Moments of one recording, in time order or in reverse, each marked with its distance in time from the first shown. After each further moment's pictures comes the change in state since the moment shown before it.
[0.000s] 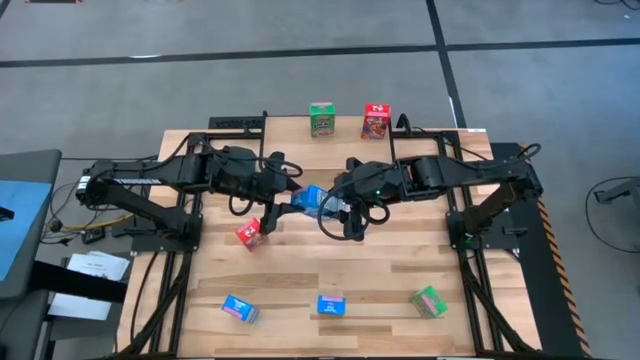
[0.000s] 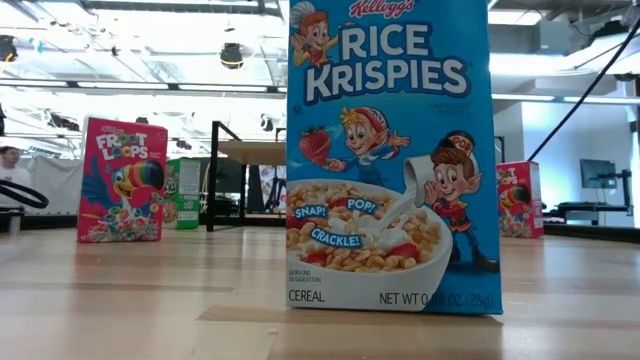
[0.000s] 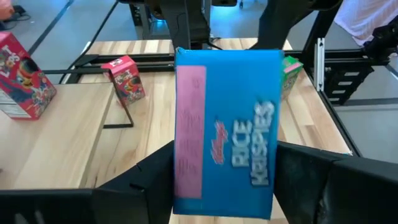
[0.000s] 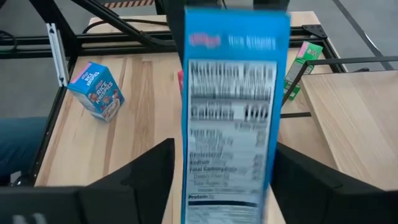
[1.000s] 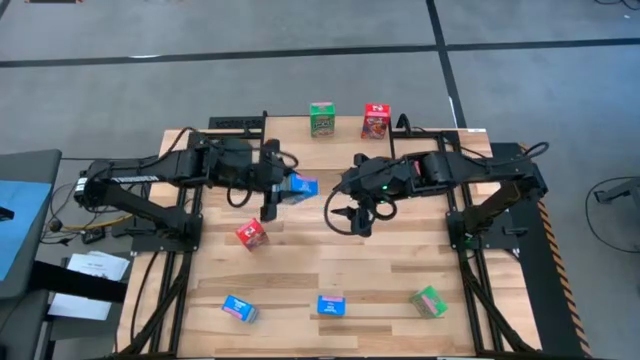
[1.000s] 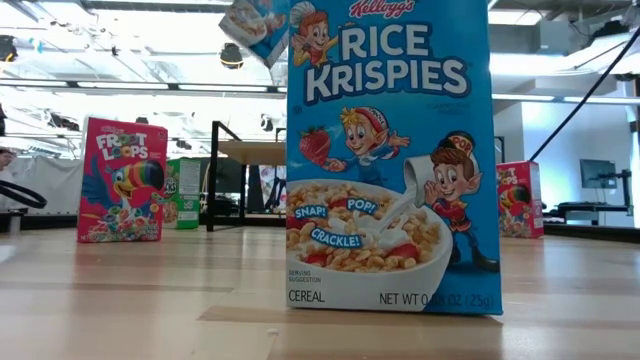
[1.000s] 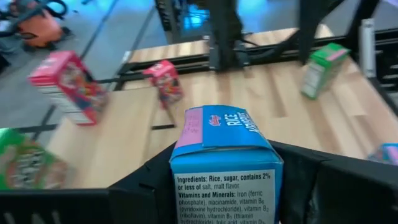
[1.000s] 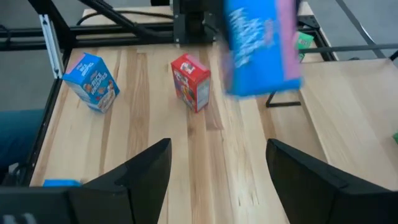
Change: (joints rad) left arm 0.068 -0.021 0.002 -0.013 -0.071 0.153; right arm -0.007 -0.043 0.000 -0.072 0.001 0.003
